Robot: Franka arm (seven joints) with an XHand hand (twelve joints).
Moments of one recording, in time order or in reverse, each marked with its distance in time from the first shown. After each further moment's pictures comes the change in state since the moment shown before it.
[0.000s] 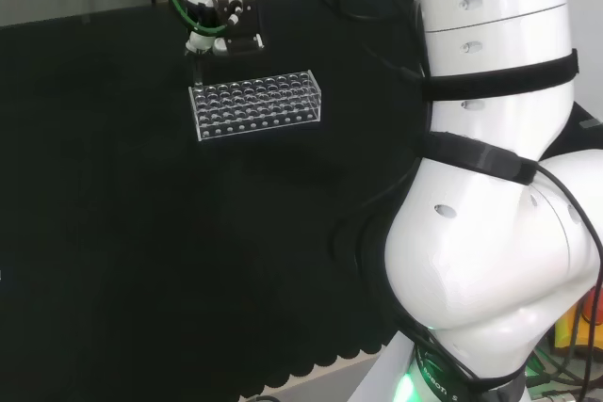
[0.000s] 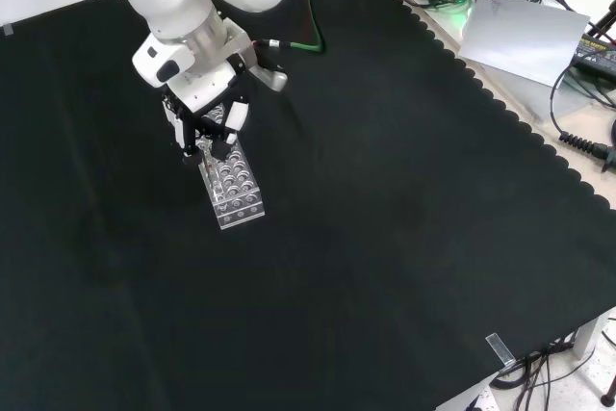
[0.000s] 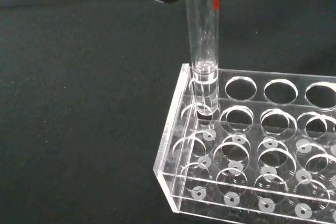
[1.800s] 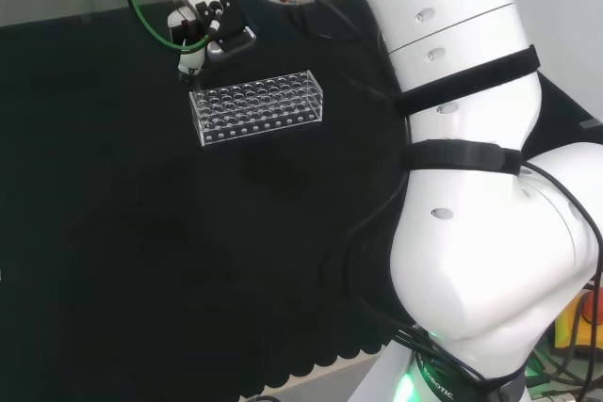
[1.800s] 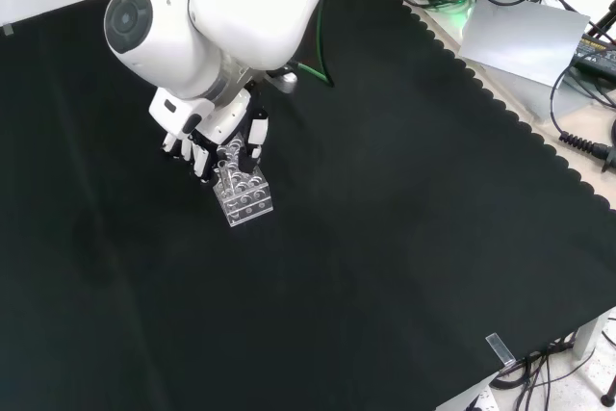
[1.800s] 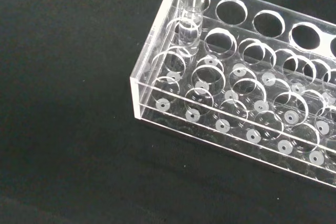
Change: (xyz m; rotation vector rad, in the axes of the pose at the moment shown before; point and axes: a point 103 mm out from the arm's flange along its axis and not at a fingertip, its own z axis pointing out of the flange) arm 0.015 -0.009 0.017 0.275 -0.289 -0.079
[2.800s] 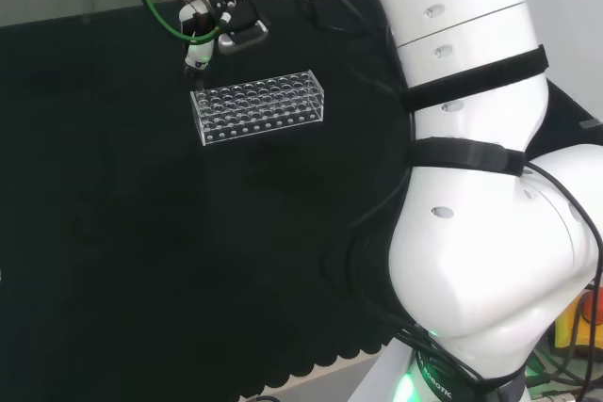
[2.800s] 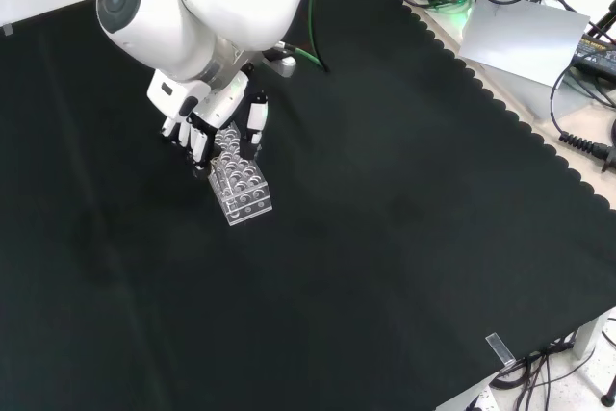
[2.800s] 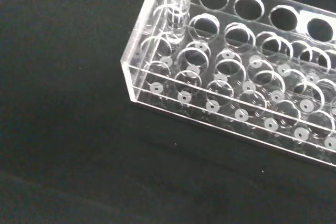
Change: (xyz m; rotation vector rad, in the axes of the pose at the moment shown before) arm -0.013 -0.017 -0.003 0.028 0.034 -0.003
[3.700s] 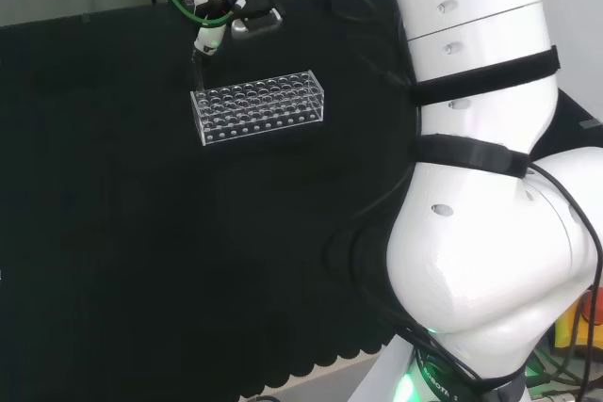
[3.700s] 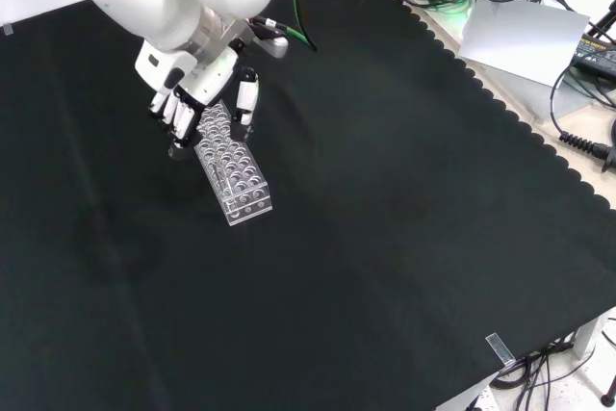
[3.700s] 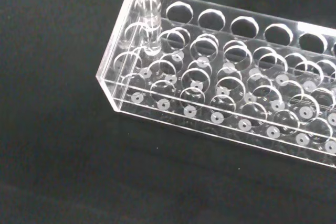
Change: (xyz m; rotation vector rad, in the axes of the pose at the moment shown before) arm -0.025 -0.014 -0.010 -0.012 0.059 0.025
